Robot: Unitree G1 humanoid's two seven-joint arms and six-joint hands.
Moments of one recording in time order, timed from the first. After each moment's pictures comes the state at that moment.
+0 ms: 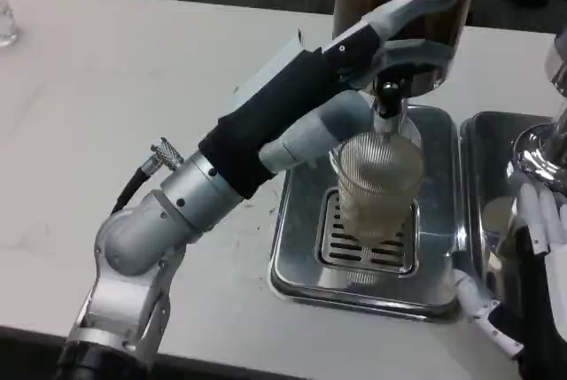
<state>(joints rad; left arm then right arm) -0.42 0.19 -0.18 0.35 -0.19 -0.62 -0.63 0.42 -0.20 0.18 -0.22 -0.88 0.10 -0.41</state>
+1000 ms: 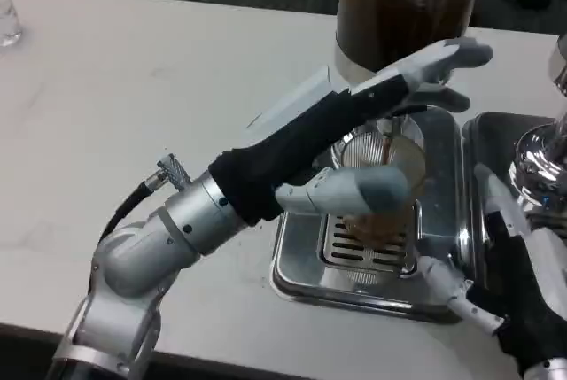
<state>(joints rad) -0.37 0.24 -0.22 0.28 -0.04 -0.68 -0.60 0.28 -0.21 0.14 -0.07 -0.48 -0.09 -0.23</state>
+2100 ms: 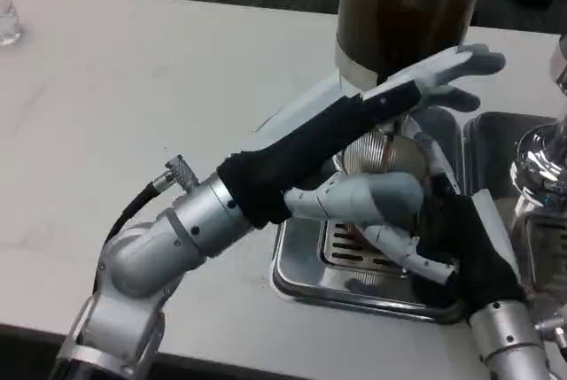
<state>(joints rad) -0.37 0.24 -0.24 0.26 -0.03 -0.67 -0.59 -0.03 -0.14 0.12 0.37 -0.25 -0.35 -0.13</state>
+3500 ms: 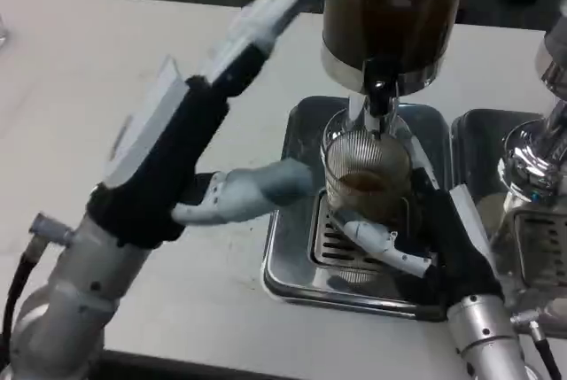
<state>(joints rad) -0.11 0.27 0.03 0.09 0.22 -0.85 -0.19 -0.08 -0.09 0.13 0.43 -0.26 -0.37 -0.15</state>
